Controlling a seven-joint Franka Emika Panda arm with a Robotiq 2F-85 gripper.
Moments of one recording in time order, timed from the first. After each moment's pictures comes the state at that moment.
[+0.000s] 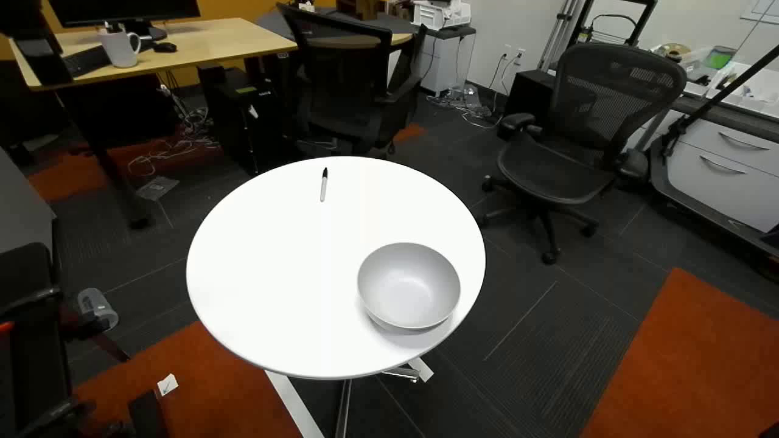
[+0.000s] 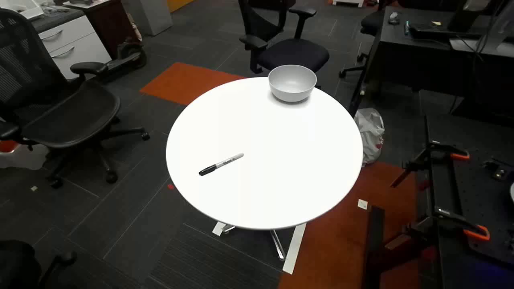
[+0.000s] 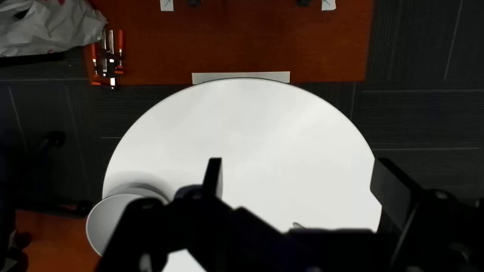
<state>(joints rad) 0.02 -0.60 -0.01 -2.50 0.00 1.91 0.03</state>
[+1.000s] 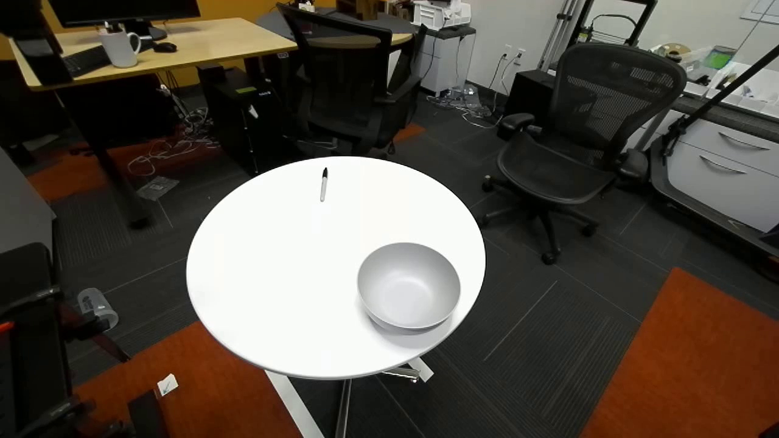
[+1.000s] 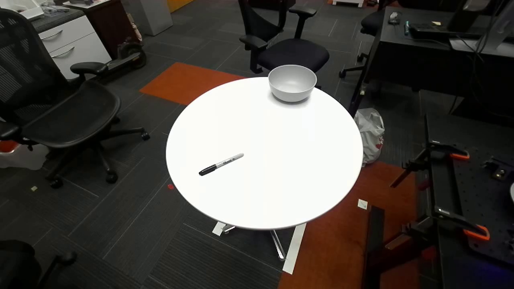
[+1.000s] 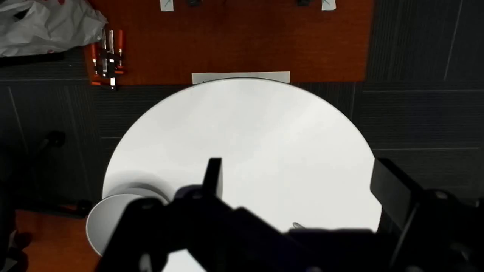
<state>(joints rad) 0.02 -0.60 -0.01 -2.50 0.00 1.91 0.03</state>
